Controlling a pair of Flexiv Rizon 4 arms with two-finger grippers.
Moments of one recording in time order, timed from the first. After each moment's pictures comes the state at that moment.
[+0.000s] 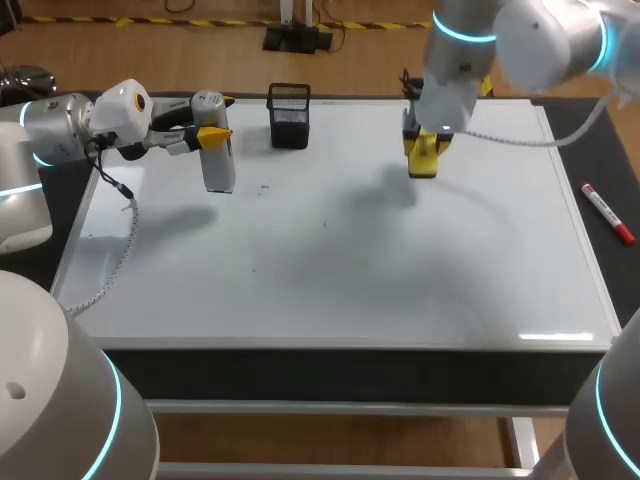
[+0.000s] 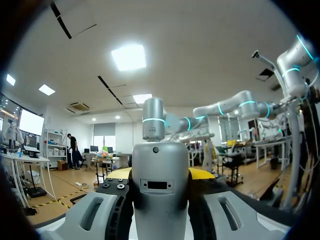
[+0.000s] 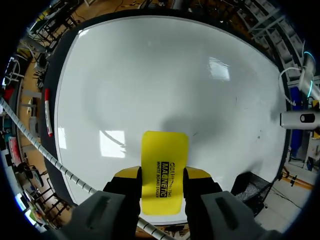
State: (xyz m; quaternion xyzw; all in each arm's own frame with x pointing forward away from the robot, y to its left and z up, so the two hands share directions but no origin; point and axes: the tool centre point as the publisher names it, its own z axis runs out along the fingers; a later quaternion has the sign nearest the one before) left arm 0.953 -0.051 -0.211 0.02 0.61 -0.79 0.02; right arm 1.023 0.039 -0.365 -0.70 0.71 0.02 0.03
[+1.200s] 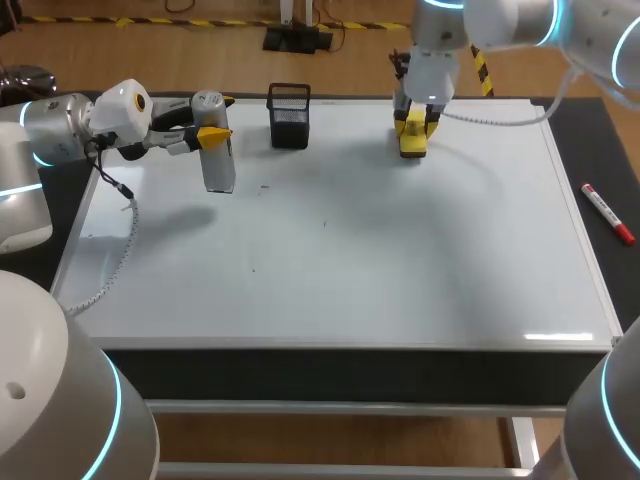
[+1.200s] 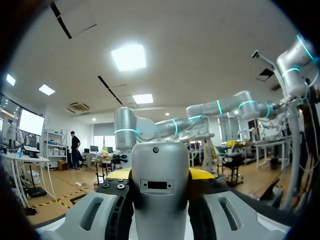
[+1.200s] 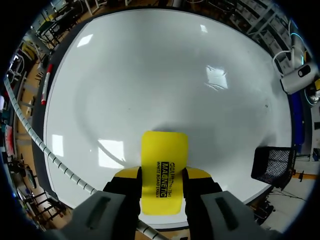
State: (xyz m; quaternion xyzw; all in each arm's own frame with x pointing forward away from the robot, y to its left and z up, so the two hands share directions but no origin) left arm 0.953 -0.051 -0.211 0.02 0.61 -0.79 0.02; right arm 1.113 0.039 -0.409 -0.70 0.71 0.07 -0.02
